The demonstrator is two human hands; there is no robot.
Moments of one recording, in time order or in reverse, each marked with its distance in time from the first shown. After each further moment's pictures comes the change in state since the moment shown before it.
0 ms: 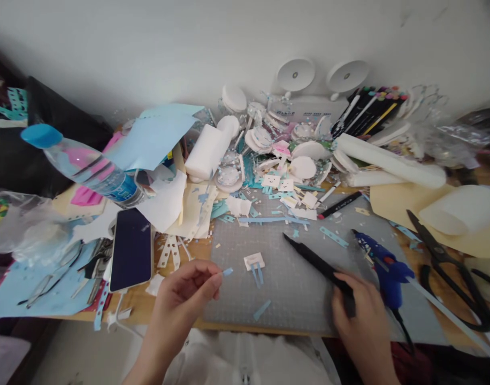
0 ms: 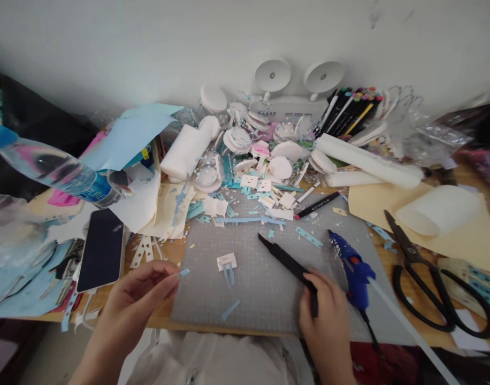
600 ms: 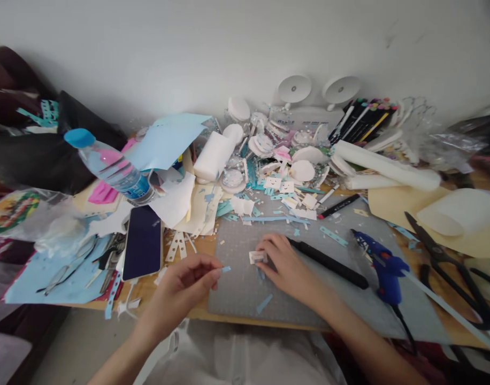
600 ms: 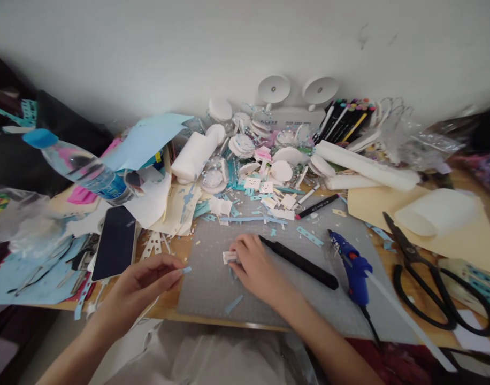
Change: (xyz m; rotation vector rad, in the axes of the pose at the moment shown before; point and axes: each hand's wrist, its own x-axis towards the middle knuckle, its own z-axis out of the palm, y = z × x) left_hand 0.003 0.001 -0.026 0.142 -0.230 0.026; right_hand 0.081 -0.082 0.042 0.571 -0.654 -0.180
